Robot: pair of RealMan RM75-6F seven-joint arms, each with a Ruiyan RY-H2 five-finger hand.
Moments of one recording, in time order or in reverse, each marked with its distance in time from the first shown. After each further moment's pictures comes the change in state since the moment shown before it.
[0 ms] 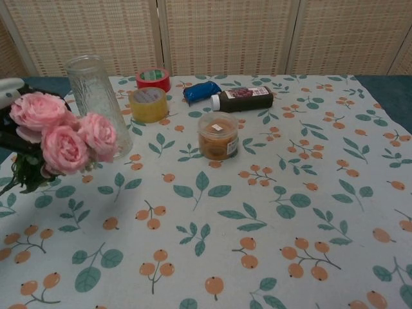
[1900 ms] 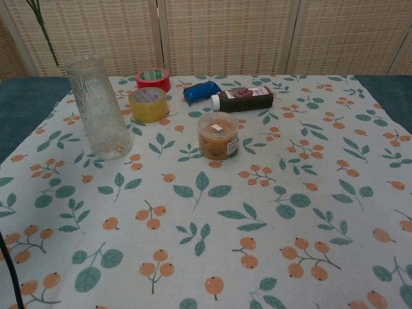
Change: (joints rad) left arm -0.244 -0.308 -0.533 0.221 -0.305 0.399 -0.225; right arm -0.016 -0.017 -0.003 0.031 -0.044 0.056 0.020
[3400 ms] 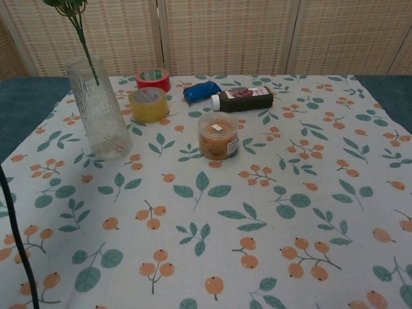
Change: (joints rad) left arm -0.022 -0.077 -0.008 -0.160 -0.065 0.003 0.093; right arm 0.008 0.012 0.001 -0.013 0.018 -0.028 0.002
